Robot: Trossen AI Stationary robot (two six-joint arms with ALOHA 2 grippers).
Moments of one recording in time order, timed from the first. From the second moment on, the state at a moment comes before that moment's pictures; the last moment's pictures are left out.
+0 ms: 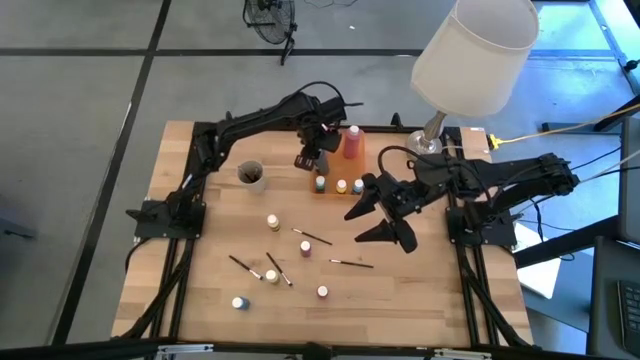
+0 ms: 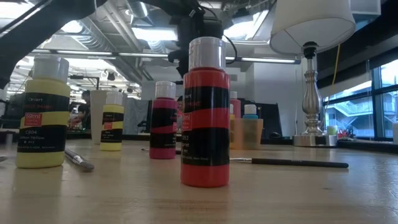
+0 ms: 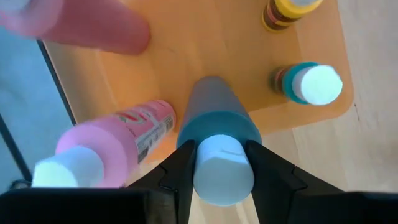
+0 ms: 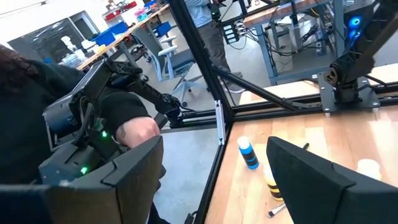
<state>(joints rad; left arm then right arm) 0.45 2.18 2.17 -1.36 0.00 0.73 0.21 1.29 1.33 -0.25 -0.27 0.40</state>
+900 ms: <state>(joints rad) 0.45 2.18 2.17 -1.36 0.03 0.69 0.21 1.26 1.33 -0.30 -0.27 0.40</state>
